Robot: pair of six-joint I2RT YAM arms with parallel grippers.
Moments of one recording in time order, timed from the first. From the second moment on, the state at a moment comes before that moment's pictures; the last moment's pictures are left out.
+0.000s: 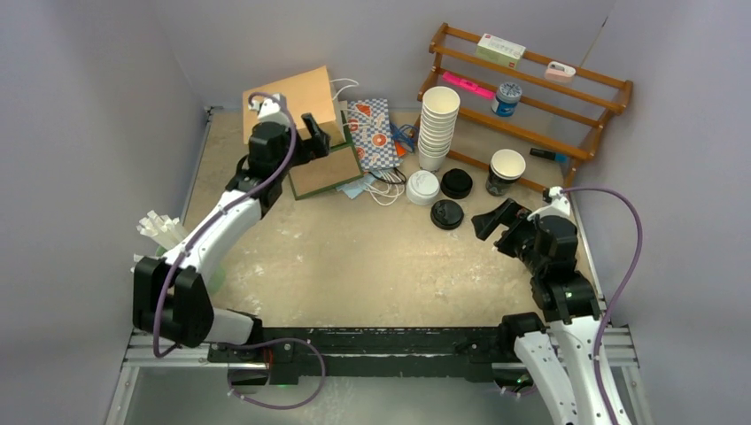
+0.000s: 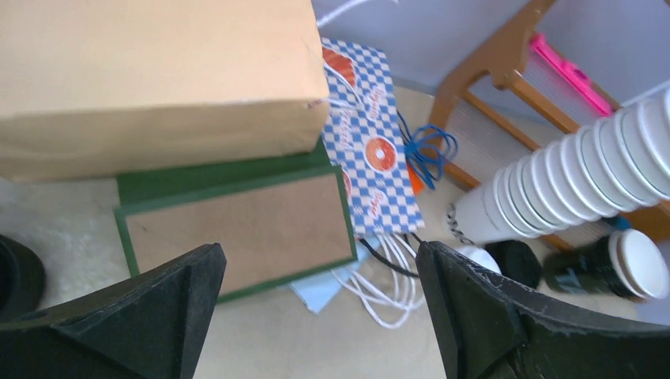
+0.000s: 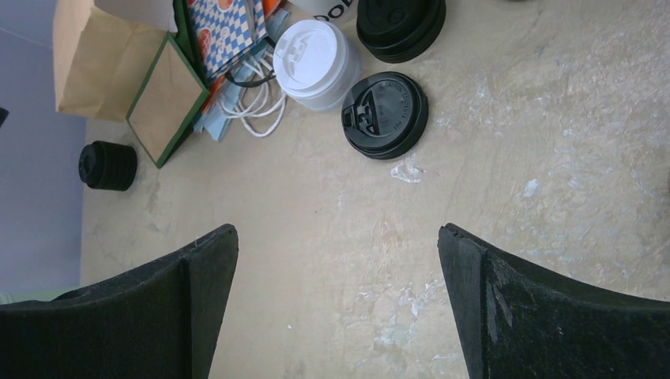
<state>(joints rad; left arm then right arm) -0.27 1.35 1.02 0.05 -0.04 -0.51 0.13 0.52 0.68 -0.62 -0.06 0.63</state>
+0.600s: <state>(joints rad) -0.45 1.98 1.83 -0.25 -0.64 -0.08 0.13 0.50 0.69 -0.62 -0.04 0.61</state>
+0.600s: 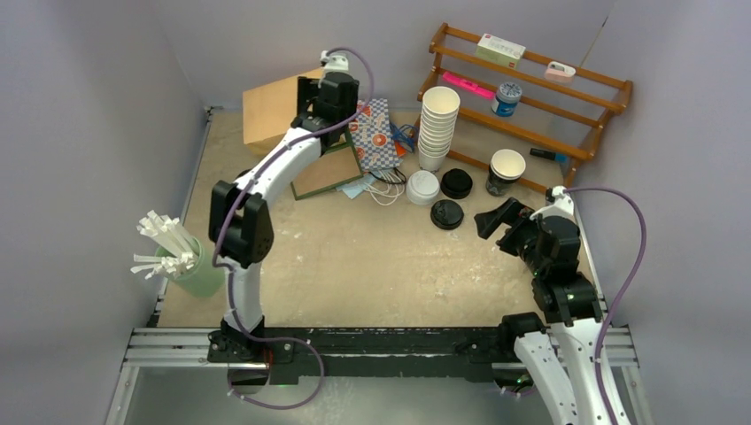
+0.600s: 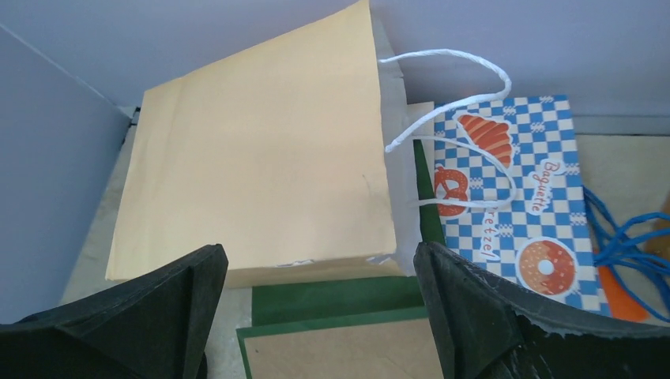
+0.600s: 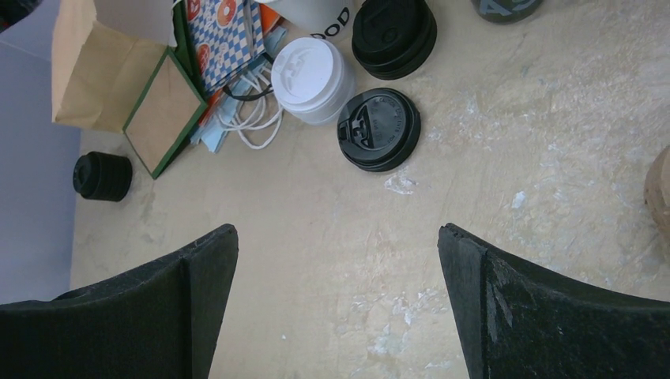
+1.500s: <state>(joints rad) -0.49 2.38 2.10 -0.13 -0.91 0.32 0.13 0.48 0.69 -0.60 -0.02 0.60</state>
